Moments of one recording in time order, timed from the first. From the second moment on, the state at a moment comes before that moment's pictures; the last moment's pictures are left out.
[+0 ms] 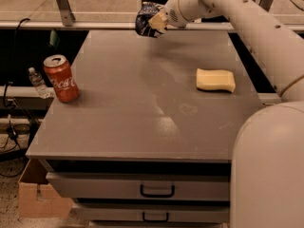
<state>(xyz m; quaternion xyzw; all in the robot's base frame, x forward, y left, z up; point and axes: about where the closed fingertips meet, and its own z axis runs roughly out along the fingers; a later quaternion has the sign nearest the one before) 0.819 -0.028 0.942 -0.40 0.77 0.13 0.48</state>
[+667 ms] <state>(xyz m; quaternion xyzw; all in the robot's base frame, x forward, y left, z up) 0.768 -0.100 0.936 -0.45 0.78 0.10 0.42</state>
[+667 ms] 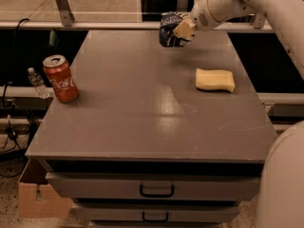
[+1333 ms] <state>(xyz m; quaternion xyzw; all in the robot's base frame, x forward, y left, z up) 0.732 -0.166 0.905 -0.45 0.81 0.09 0.36</state>
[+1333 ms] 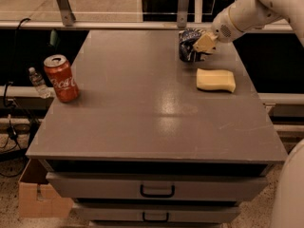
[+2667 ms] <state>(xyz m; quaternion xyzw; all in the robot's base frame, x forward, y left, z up) 0.714 -0.202 0.888 -0.45 0.83 0.07 0.32</state>
